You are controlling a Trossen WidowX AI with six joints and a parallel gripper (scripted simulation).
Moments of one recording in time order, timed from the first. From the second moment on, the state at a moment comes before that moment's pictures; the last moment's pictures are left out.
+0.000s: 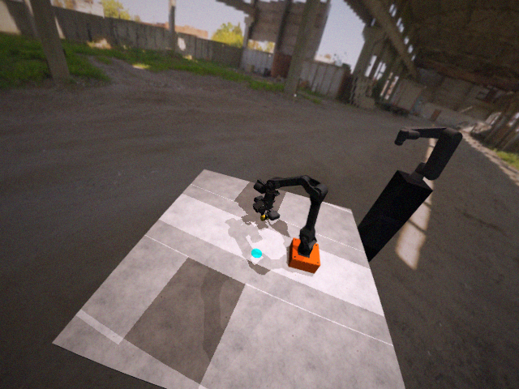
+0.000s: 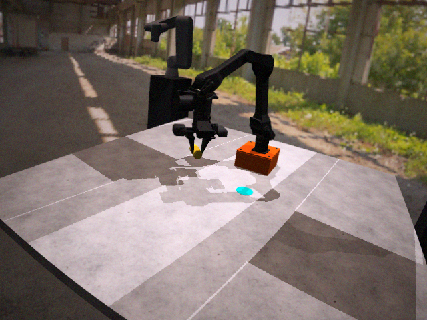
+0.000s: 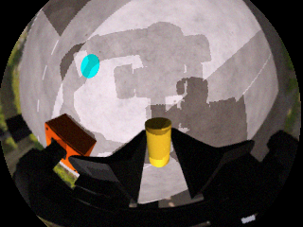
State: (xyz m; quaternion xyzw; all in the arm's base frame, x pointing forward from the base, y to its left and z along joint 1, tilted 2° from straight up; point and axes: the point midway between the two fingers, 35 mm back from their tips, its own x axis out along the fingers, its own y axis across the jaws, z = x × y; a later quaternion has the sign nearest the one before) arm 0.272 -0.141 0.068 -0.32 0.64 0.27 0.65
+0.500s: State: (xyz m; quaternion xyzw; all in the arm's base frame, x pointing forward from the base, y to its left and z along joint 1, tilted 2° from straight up) arm 0.267 -0.136 0.097 -0.31 0.64 0.27 0.65
